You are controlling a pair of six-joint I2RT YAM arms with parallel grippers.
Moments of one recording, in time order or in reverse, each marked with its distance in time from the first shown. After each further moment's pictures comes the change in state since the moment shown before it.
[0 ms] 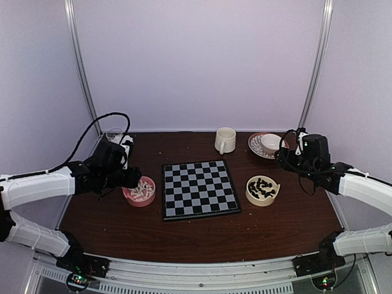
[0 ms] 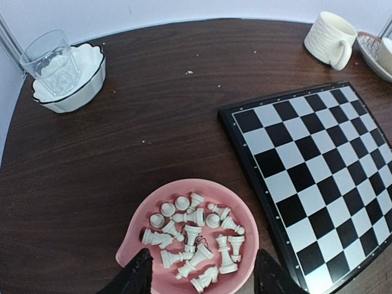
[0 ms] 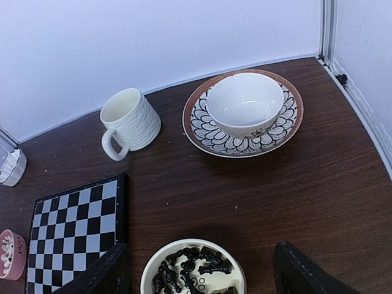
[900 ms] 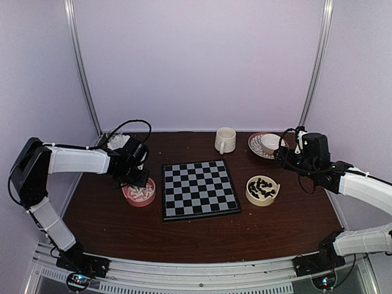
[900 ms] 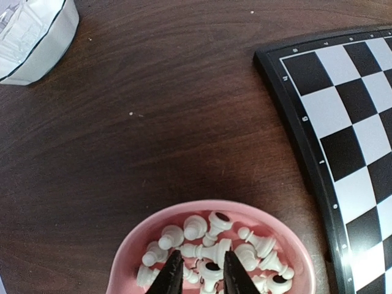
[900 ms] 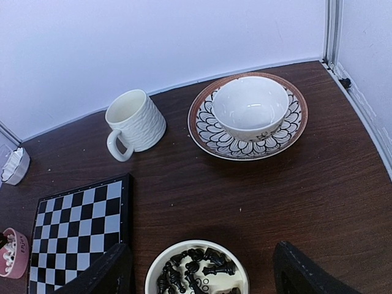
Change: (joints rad) left arm 0.077 0.464 0.256 -0.126 0.021 0.055; right arm 0.011 0.002 0.017 -0.008 -0.003 -0.008
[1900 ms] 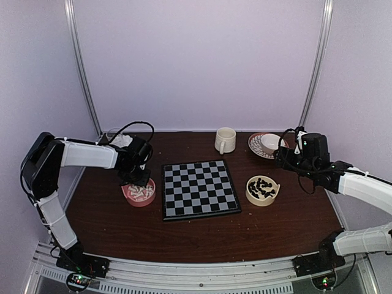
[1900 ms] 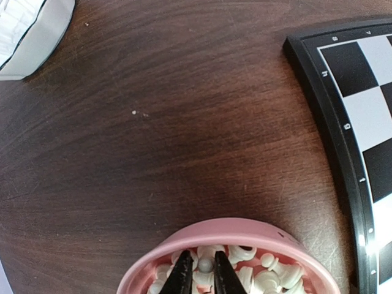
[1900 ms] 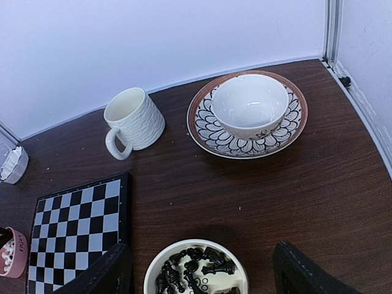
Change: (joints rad) left arm 0.026 0.139 0.109 -0.064 -0.021 0.008; right arm 0.000 0.007 0.000 -0.001 0.000 0.000
